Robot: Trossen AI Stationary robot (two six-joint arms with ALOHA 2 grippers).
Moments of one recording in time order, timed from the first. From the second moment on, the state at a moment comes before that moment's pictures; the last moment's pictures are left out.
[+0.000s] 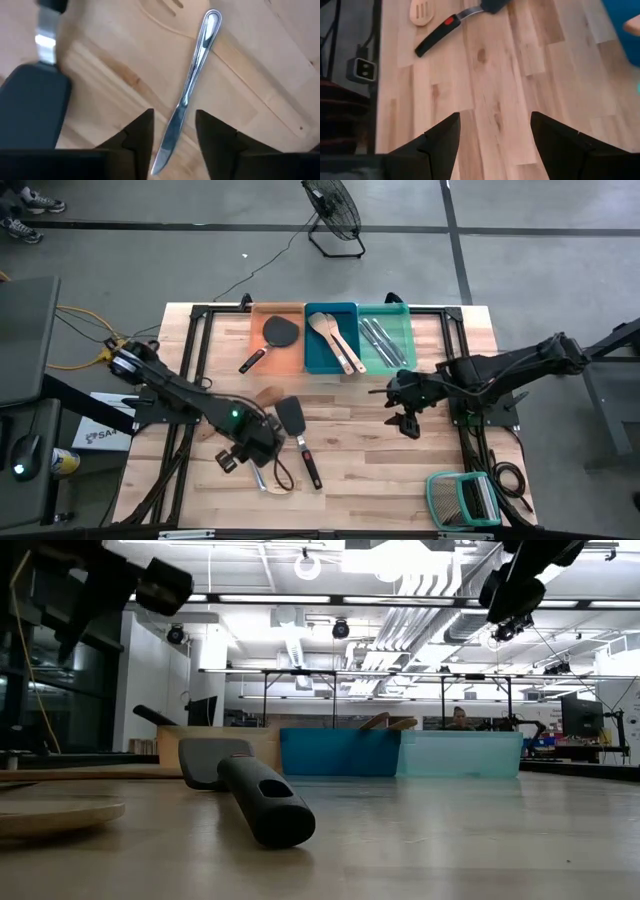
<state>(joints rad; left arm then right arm) -0.47 1.56 1.20 -1.02 0.11 0.34 0.21 1.12 0.95 -0.71 -0.04 0.46</state>
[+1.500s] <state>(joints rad) -0.61 1.84 1.01 -0.74 0.02 0.34 0.34 1.12 0.95 -0.66 0.13 0.75</state>
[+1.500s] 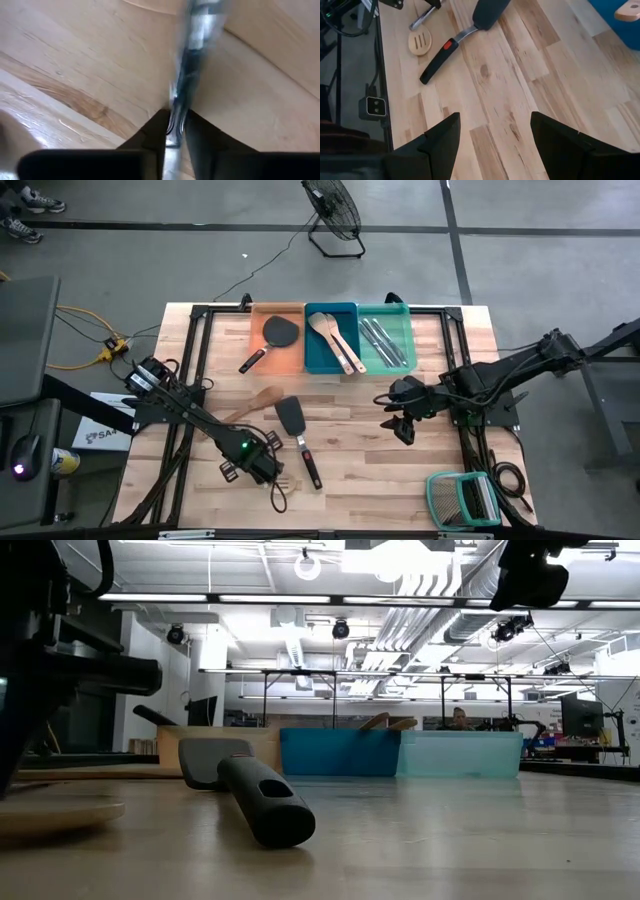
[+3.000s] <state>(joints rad) -0.58 1.52 1.15 -0.79 -0.22 -0.18 0.32 1.12 0.95 -0.66 0.10 0.46</state>
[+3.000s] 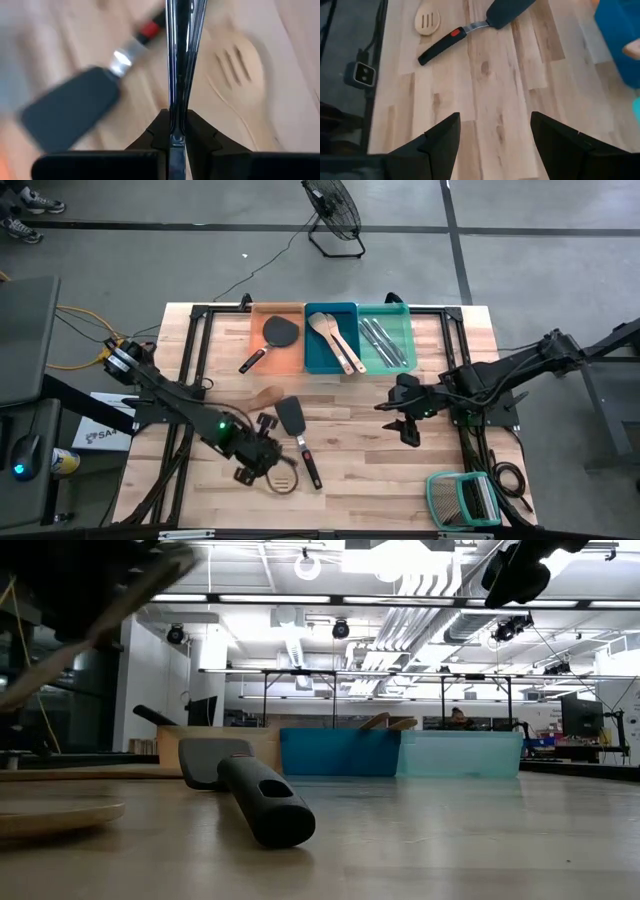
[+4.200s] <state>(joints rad) -0.08 1.51 1.41 -0.16 -0.29 0.22 0.11 1.09 0.94 0.02 0.14 0.03</state>
